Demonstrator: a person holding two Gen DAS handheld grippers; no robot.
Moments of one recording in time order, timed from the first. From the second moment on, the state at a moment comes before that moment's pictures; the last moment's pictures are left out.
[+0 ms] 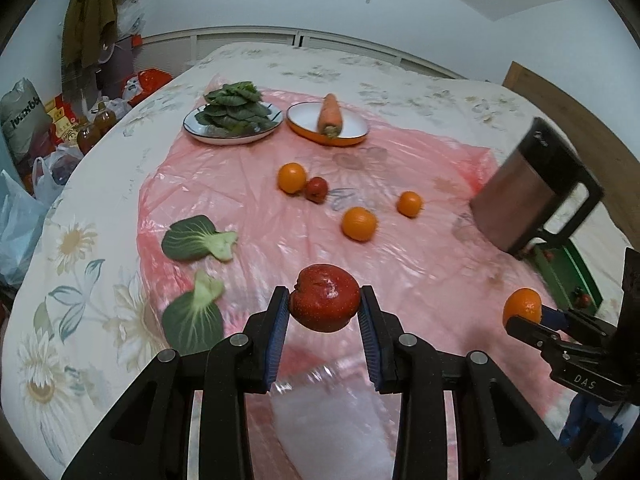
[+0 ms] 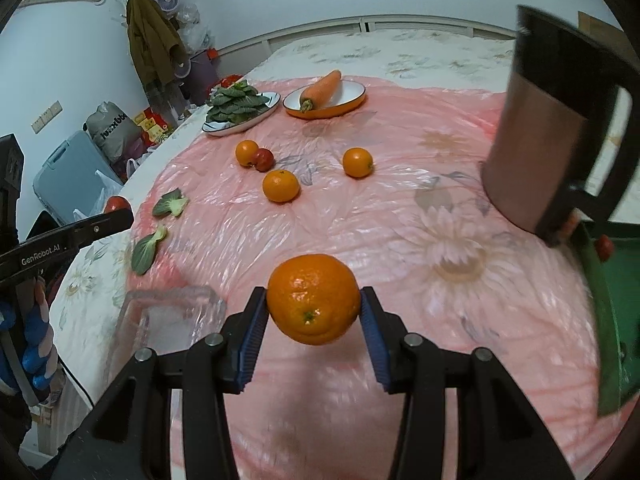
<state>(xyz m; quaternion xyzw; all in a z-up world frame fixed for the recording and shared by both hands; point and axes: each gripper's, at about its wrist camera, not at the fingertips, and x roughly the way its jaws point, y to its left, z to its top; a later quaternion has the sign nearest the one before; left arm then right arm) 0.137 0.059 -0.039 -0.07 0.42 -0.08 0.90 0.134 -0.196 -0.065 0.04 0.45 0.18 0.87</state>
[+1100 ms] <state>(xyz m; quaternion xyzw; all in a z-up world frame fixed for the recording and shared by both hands) 0.034 -0.068 -0.034 -0.01 0.45 -0.15 0.88 0.022 -0.308 -0.043 0.10 0.40 0.11 0.91</state>
